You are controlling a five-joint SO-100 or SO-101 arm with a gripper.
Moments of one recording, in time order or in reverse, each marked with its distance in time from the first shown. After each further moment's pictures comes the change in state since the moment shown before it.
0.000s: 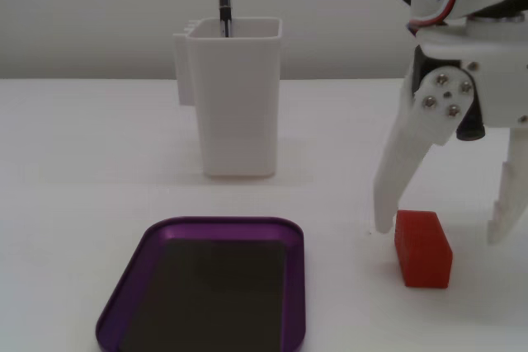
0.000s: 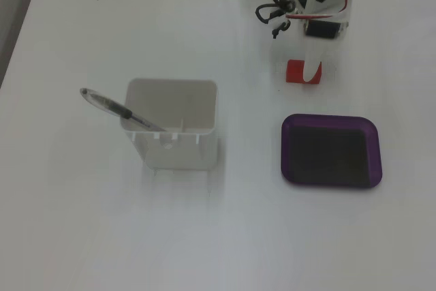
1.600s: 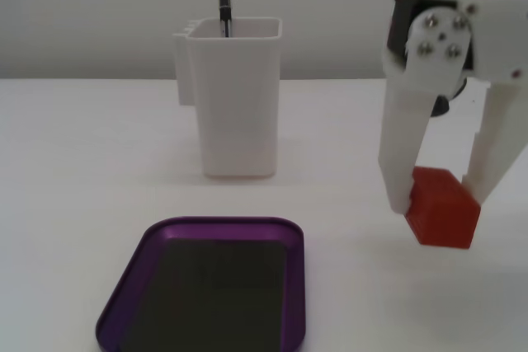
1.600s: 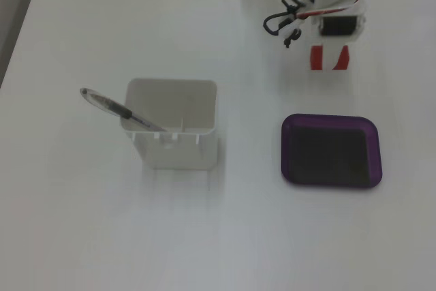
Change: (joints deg) arm -3.9 2.7 -9.5 0.1 -7.7
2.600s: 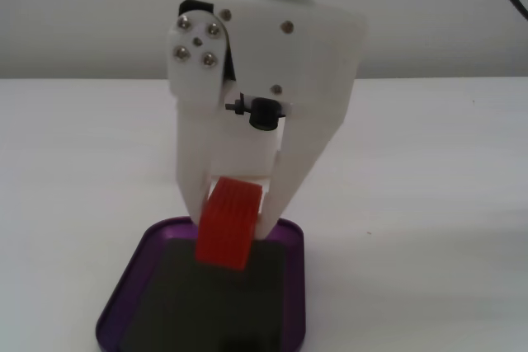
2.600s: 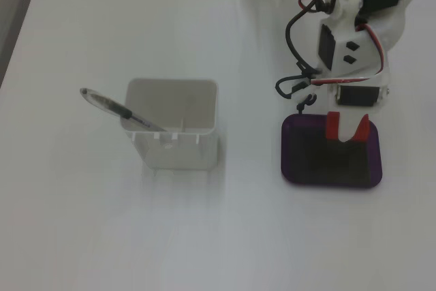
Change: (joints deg) arm 5.1 -46.0 -64.6 15.6 1.1
